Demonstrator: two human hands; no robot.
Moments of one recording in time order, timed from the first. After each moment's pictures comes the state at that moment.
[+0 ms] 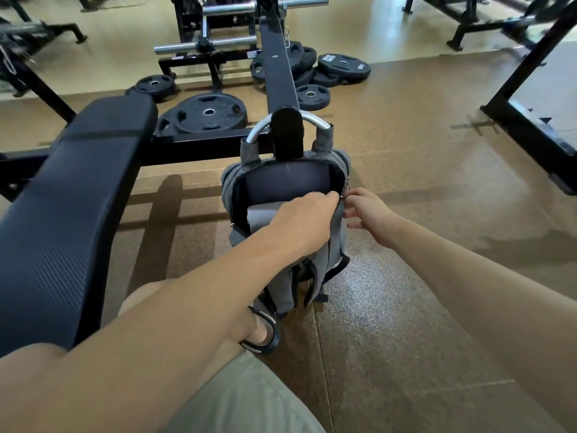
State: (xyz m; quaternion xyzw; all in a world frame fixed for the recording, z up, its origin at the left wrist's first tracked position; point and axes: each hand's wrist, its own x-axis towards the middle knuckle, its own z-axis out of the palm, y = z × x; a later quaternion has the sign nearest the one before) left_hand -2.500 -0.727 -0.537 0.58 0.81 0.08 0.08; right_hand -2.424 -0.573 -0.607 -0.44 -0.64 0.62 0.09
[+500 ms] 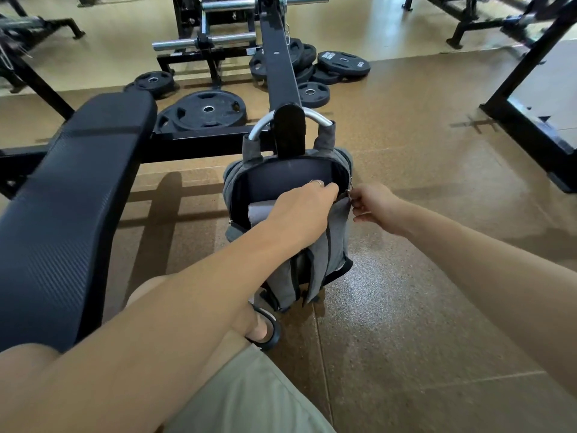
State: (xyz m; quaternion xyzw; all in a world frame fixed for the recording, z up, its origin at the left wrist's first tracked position) left_hand -2.507 -0.726 -0.540 0.57 0.82 0.08 0.02; right_hand -2.420 -0.572 -0.579 -0.43 -0.67 0.60 0.05
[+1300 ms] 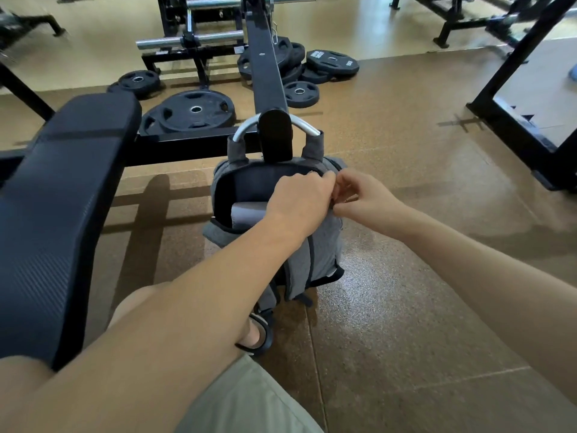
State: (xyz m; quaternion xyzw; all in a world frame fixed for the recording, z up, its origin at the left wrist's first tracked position) left_hand -2.507 -0.696 -0.533 0.57 0.81 -0.01 -0.14; right_hand -2.400 -0.583 -0.553 -0.24 -0.84 0.48 0.11
